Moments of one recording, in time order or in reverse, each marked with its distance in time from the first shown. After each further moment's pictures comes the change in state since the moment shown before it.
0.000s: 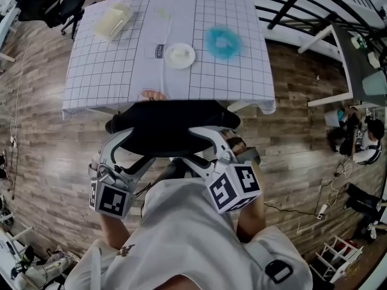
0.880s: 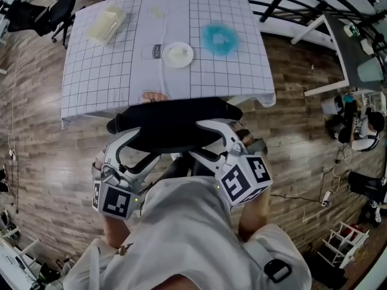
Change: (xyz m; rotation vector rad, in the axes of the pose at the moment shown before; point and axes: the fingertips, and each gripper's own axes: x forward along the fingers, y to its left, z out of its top) left arm -0.004 0.019 -0.003 0.017 -0.079 -0.071; right arm 0.014 -0.016 0.007 0.018 0.011 -0.036
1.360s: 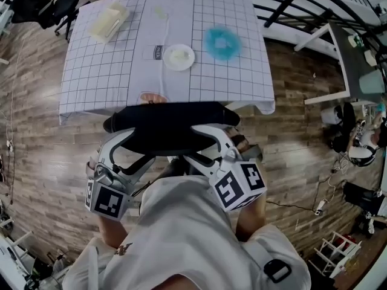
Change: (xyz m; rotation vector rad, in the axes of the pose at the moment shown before) left arm 0.006 0.009 -0.001 -0.030 0.012 0.005; right arm 0.003 -0.008 0.000 -0.004 -0.010 0.028
